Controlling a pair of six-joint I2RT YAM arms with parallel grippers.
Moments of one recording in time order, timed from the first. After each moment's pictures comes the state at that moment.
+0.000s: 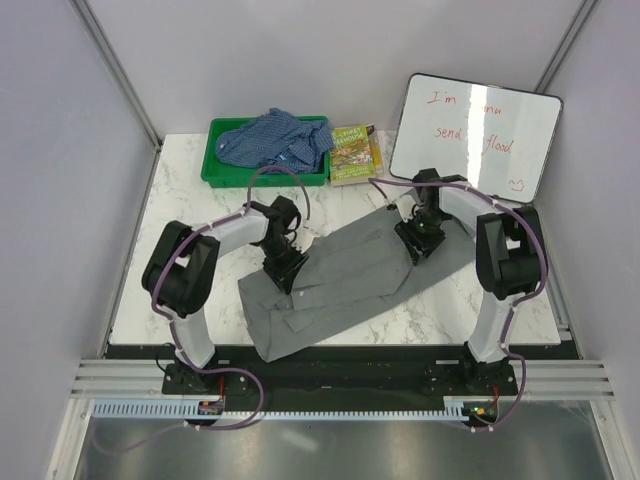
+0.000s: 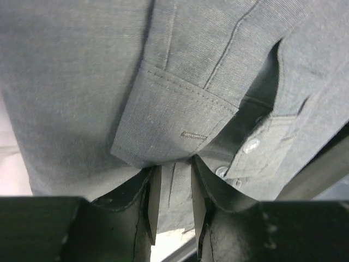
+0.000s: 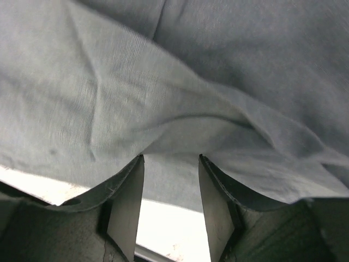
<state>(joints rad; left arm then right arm) -0.47 1.84 1.16 -0.85 0.33 0.32 0.20 1.91 1.35 -0.95 -0.20 -0.45</state>
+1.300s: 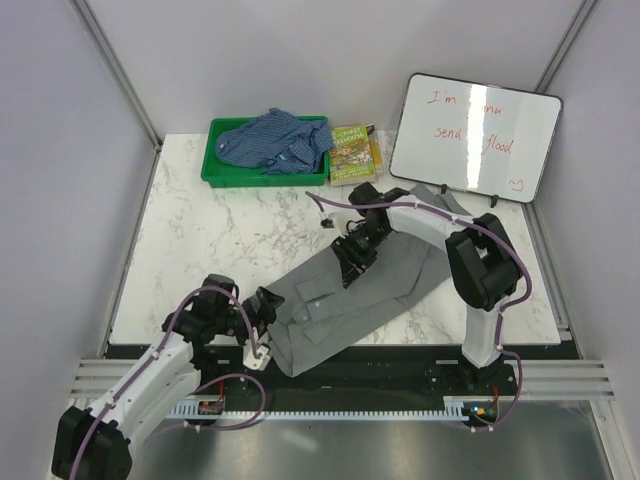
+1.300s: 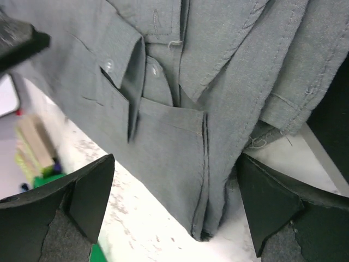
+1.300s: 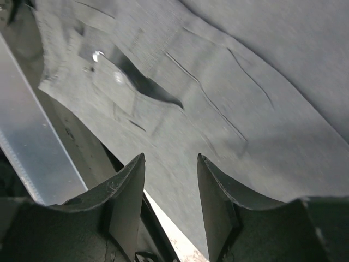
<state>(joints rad) -0.39 0.68 0.25 -0.59 0.69 1.89 0.57 1.92 1.37 -0.88 -0.65 -0.28</state>
